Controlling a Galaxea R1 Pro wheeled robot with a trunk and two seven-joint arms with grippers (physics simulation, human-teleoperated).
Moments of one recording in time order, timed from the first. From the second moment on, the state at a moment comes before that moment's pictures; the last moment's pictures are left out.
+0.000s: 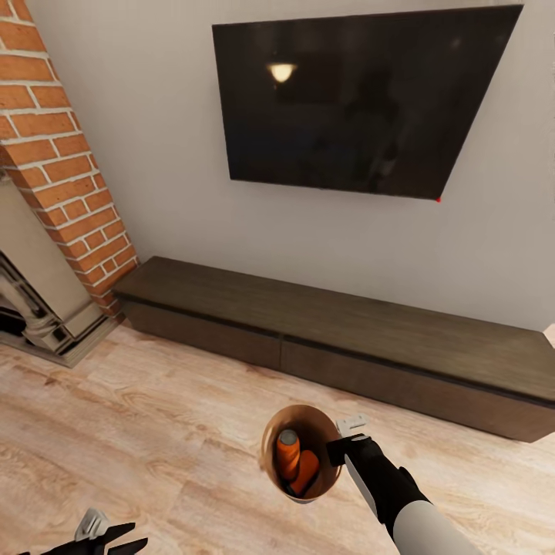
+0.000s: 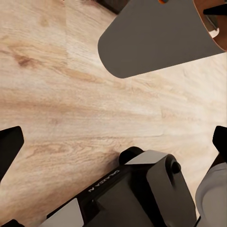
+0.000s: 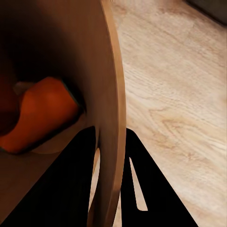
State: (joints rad) left arm -0.47 0.41 0.24 -0.08 -0.02 -0.17 -1.31; right arm -0.59 0.09 0.14 -0.57 0.09 0.47 -0.06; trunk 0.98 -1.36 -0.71
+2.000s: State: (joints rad) left arm -0.47 0.41 0.24 -0.08 -0.02 -0.17 -1.31; right arm -0.59 0.09 0.14 -0.57 0.09 0.47 -0.06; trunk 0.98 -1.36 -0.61
